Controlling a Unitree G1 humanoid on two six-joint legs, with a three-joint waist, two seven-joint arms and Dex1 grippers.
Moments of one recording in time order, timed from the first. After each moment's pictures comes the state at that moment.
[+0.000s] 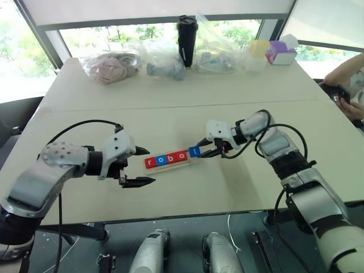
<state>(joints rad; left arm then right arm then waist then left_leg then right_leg) -0.31 0.92 -0.04 -0.42 -0.47 0.65 -1.06 -0.96 -0.51 0.41 0.66 -0.07 -0.01 1.40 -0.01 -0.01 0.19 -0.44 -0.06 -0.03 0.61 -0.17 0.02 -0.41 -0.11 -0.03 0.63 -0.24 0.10</state>
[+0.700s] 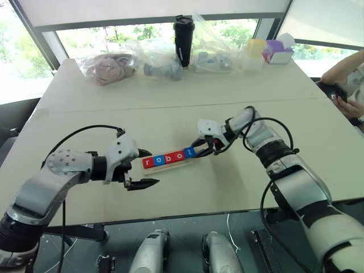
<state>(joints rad) -0.27 0.88 -0.04 -0.46 -0.47 0.65 -0.98 -1.08 -0.40 0.41 0.93 -0.10 -0.08 1.40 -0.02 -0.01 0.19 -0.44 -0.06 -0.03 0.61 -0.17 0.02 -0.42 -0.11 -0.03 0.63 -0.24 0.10</state>
